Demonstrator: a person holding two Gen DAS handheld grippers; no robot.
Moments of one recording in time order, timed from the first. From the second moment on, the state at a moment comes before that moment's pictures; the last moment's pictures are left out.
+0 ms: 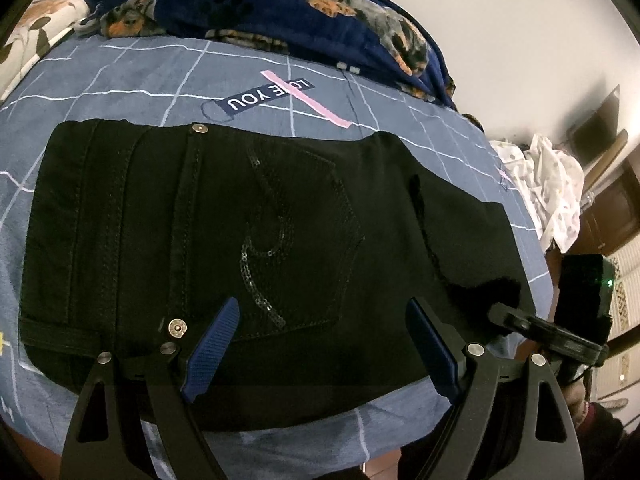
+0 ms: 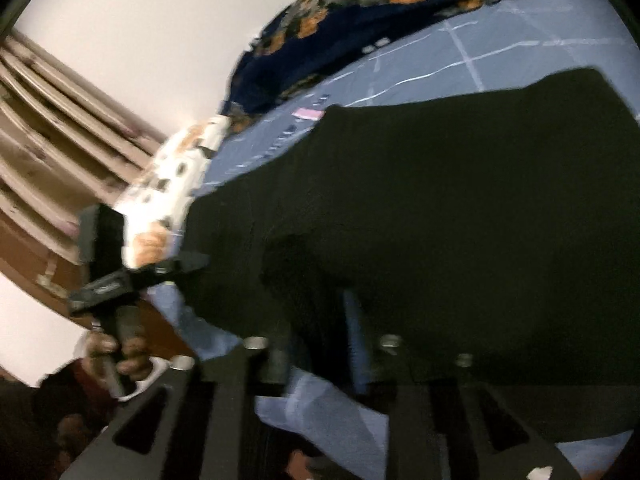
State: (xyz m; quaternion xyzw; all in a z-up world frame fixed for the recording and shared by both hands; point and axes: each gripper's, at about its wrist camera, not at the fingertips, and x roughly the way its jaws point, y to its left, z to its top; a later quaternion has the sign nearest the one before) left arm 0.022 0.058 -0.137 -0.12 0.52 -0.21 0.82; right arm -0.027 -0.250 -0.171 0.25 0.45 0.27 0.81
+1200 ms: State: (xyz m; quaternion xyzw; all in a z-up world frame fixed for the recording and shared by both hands) left arm 0.023 0.056 -0.138 -0.14 0.53 -0.23 0.81; right arm -0.040 -0.308 -0.158 0.42 0.42 0.34 0.73
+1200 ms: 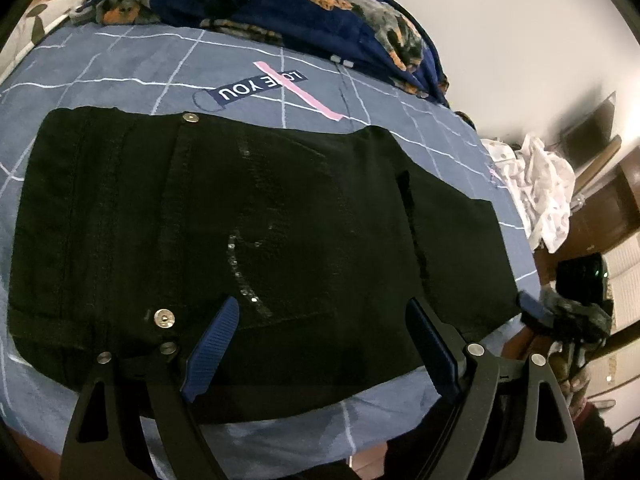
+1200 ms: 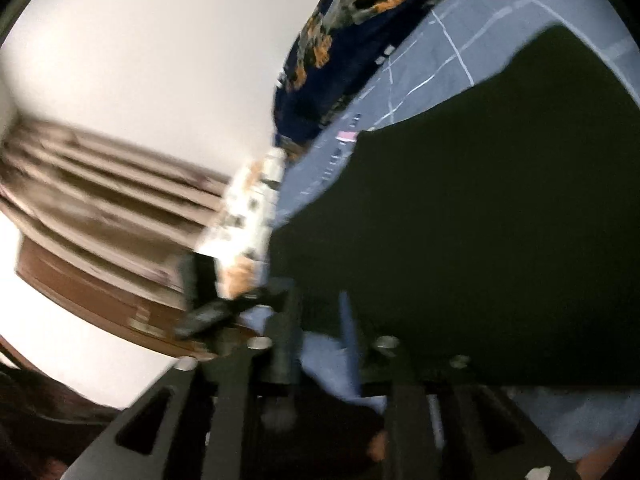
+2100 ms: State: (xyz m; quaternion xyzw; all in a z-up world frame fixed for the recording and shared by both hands) left arm 0.024 -0.013 -0.117 -0.10 0.53 -0.34 0.77; right arm -0.051 -0.271 -0.214 0.54 0.49 0.28 0.62
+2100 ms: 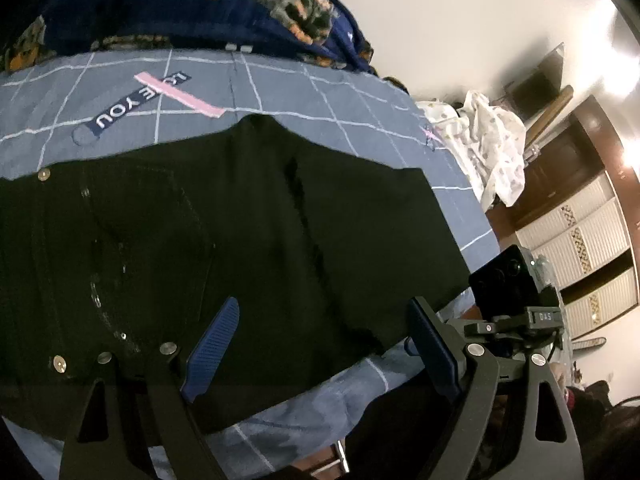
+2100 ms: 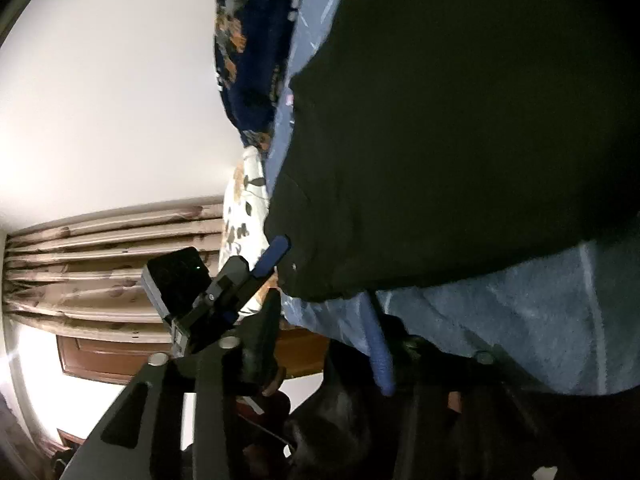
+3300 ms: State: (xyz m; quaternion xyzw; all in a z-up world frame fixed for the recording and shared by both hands) left arm 0.030 0.005 -0.142 -0.14 0.57 -0.31 0.75; right arm -0.043 -0.267 -0.238 0.58 0.50 0.27 0.58
